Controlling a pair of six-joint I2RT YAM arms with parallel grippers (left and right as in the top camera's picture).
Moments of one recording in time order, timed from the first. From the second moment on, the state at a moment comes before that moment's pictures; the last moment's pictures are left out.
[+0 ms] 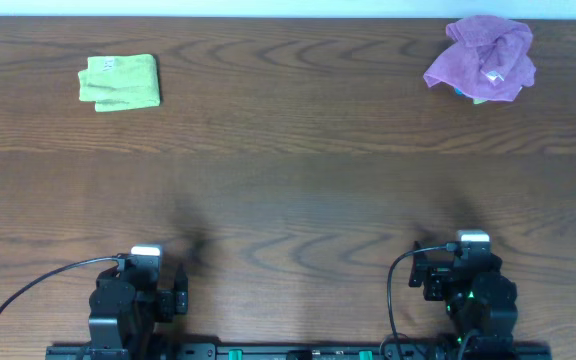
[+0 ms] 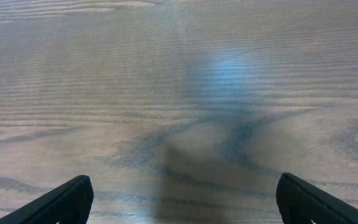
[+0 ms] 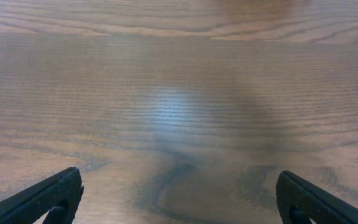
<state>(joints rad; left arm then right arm) -0.04 0.01 0.32 -1.02 -0.03 0.07 0.02 0.01 0.17 -0.72 0.03 0.01</state>
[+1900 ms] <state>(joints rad) -0.04 0.01 0.33 -1.03 -0.03 0.07 -0.18 1.44 1.35 -0.77 0.04 0.24</state>
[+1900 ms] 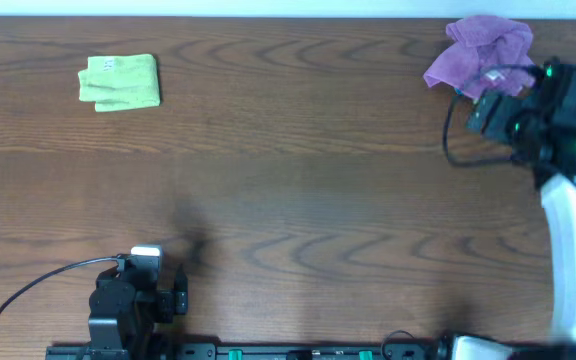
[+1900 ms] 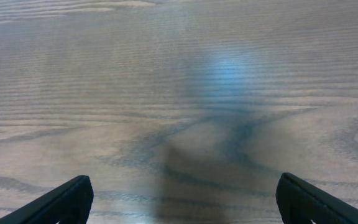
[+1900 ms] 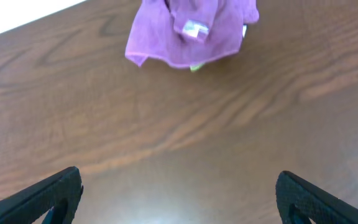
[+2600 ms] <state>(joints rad) -0.04 0.01 0.33 -1.03 -0.03 0.08 -0.22 1.75 1.44 -0.45 0.06 0.28</state>
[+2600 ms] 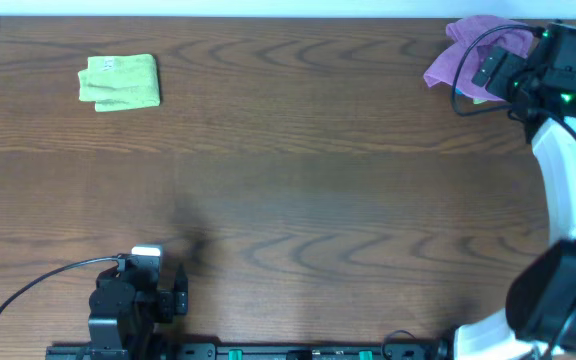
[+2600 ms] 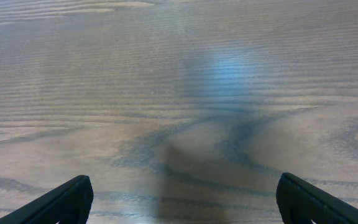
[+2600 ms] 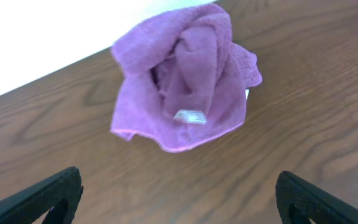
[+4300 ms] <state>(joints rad) -0.04 0.01 0.33 -1.03 -0.03 0.08 -0.25 2.03 1.46 -0.22 0.02 0.38</state>
